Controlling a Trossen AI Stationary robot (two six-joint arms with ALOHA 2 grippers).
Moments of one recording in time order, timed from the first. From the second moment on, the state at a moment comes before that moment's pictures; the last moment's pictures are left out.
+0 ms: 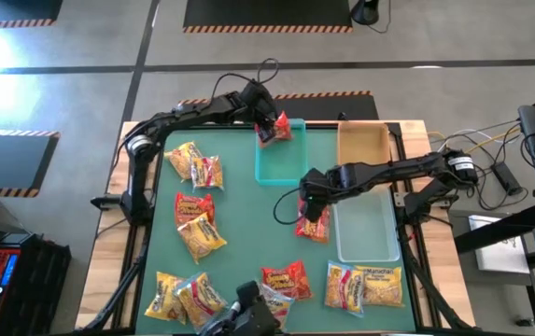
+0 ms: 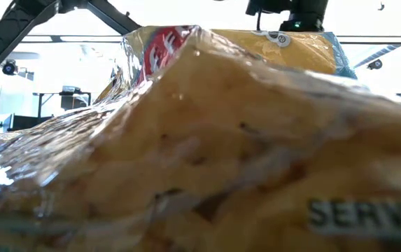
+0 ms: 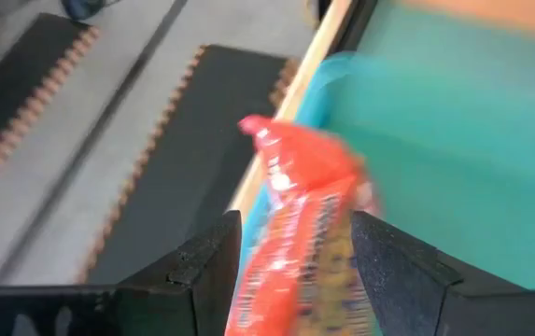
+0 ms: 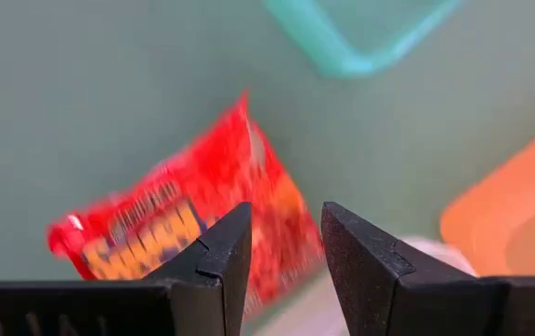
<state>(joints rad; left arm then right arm) 0.63 2.01 1.64 -0.41 0.00 0.25 0.03 1.57 1.21 -0.97 0.21 0.68</state>
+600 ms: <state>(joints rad) 0.47 1.96 1.64 -0.80 0.46 -0.01 0.19 1.57 0.98 -0.80 0.18 0.79</state>
